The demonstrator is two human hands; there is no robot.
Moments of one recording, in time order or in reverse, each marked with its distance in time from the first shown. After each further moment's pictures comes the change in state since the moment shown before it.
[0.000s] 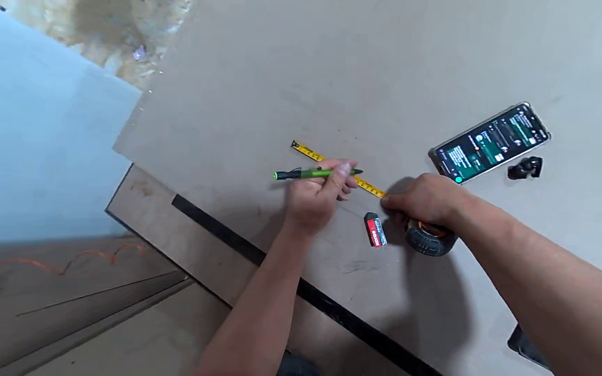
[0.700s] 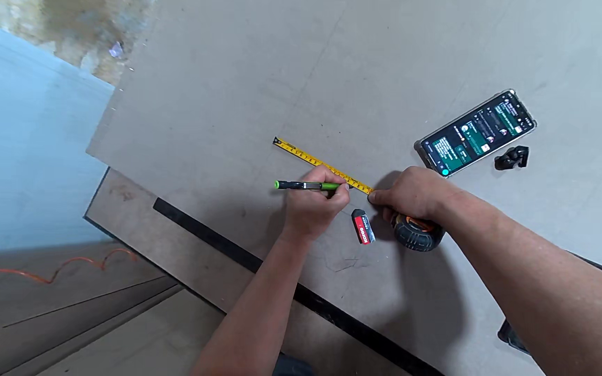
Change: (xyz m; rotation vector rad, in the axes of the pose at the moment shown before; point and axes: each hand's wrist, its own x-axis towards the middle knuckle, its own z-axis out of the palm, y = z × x) left_hand -0.012 -0.008 0.023 0.310 0.103 -0.008; right_hand 0.001 0.001 -0.001 0.041 -0.016 -0.023
